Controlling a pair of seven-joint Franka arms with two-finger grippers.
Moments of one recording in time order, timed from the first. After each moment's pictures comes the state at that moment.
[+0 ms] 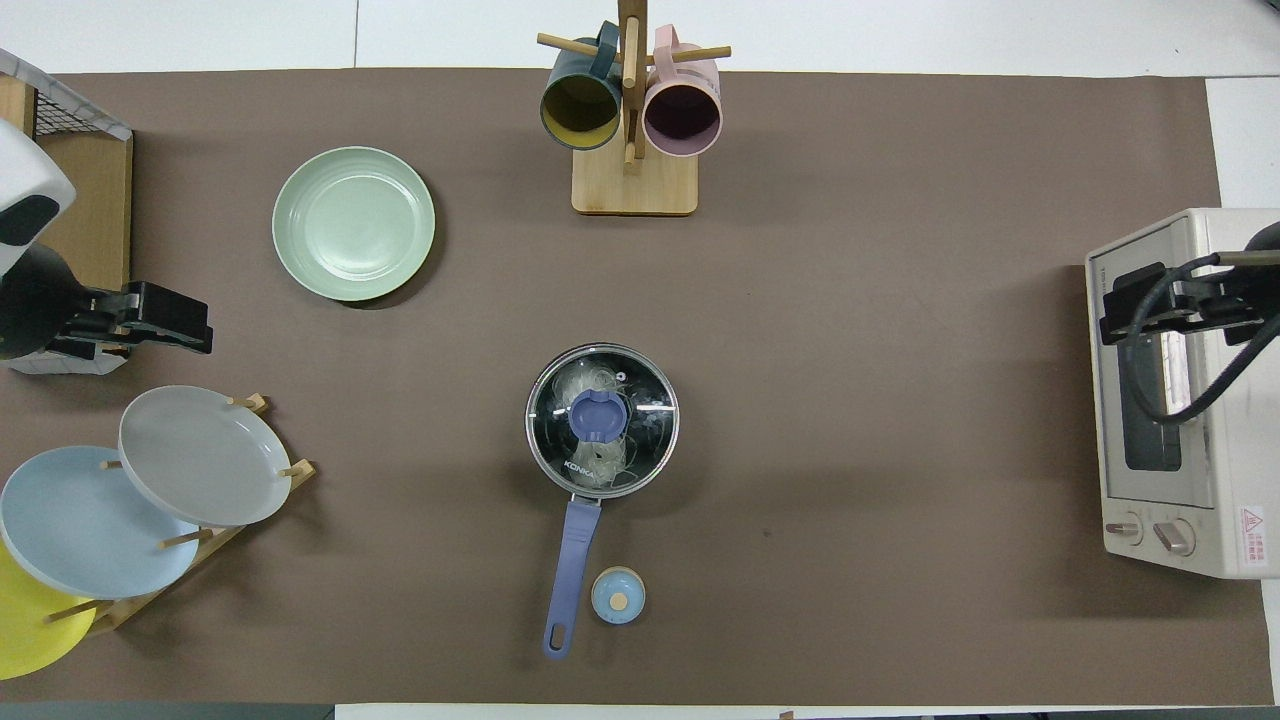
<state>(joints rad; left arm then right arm) -0.08 -0.04 -0.06 -1.61 -0.02 1.50 -0.11 -0.01 0.00 0.03 -1.54 -0.03 1.43 0.05</state>
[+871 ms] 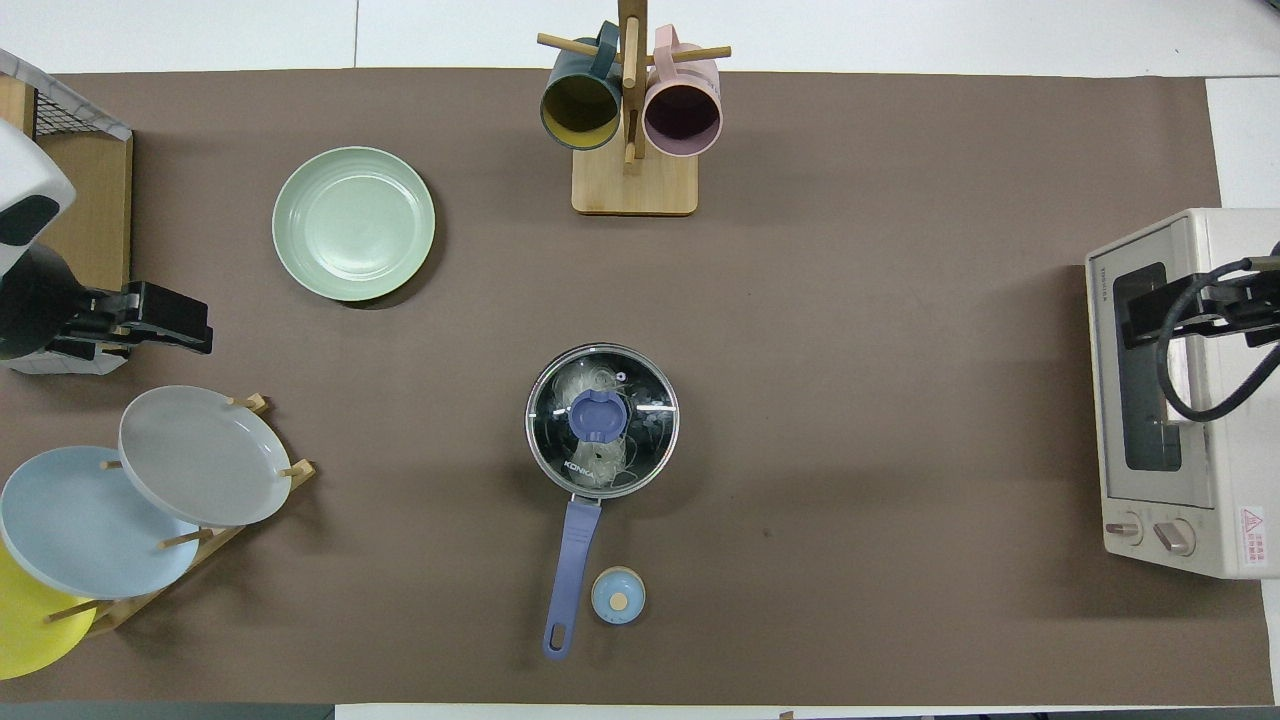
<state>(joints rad) -0.08 -0.04 -0.06 -1.61 -0.02 1.50 -0.11 -0.02 0.00 0.00 -1.55 -0.03 1.43 -0.01</state>
